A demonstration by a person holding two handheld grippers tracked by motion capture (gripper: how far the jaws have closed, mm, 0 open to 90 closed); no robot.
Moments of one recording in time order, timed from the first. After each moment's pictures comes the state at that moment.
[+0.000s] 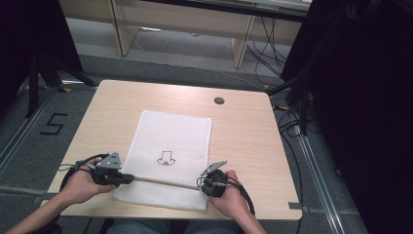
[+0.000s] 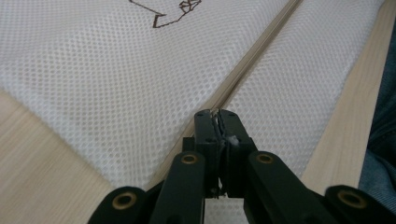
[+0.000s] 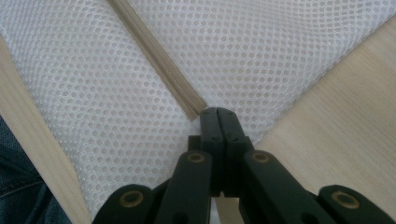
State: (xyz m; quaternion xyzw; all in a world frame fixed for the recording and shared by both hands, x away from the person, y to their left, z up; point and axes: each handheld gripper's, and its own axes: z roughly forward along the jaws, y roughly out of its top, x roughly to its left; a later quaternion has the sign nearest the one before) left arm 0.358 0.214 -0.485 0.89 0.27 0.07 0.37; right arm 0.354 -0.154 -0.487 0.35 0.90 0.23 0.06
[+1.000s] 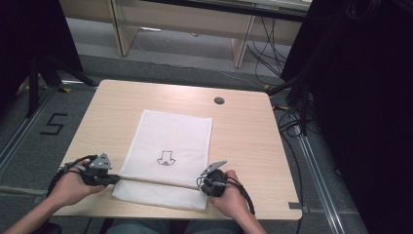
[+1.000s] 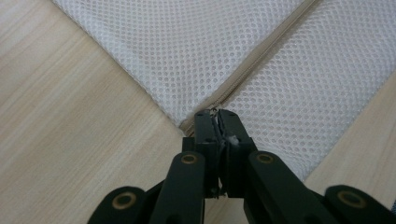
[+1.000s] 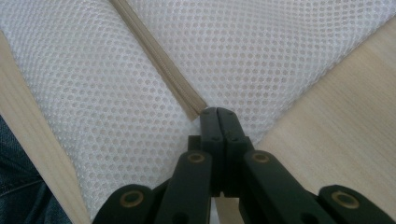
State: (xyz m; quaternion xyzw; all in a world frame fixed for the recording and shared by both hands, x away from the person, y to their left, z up) left arm 0.356 0.239 -0.490 0.90 0.31 0.10 0.29; right arm 0.354 -0.154 -0.487 0.35 0.90 0.23 0.06
